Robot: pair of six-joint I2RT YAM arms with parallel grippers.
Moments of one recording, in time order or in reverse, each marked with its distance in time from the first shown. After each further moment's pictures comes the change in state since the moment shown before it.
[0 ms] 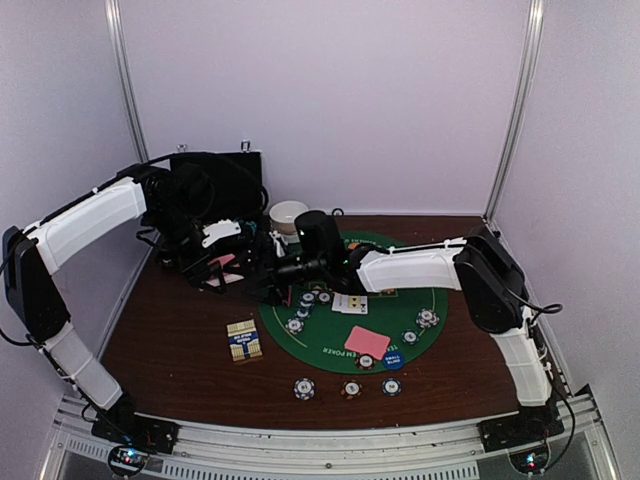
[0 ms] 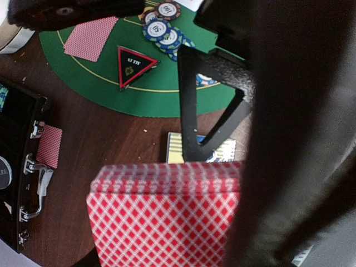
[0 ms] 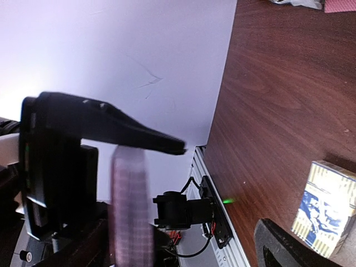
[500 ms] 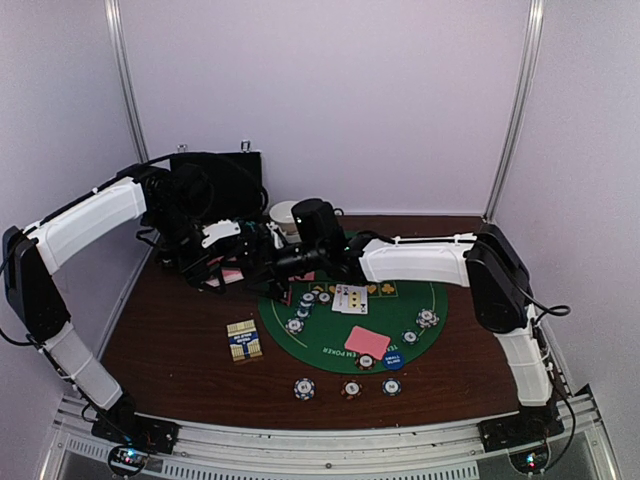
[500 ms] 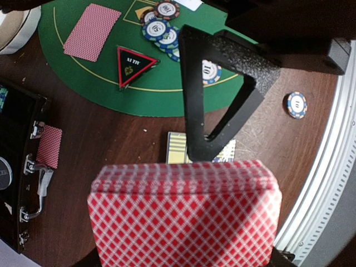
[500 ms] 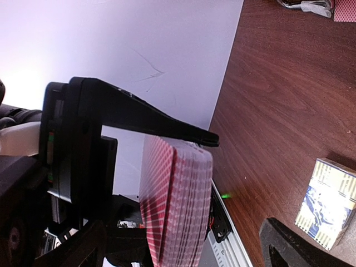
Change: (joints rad) left arm -0.004 0.000 0.000 -0.005 0.010 0.010; right arm 0.001 -0.035 0.053 -0.156 0.001 -0.084
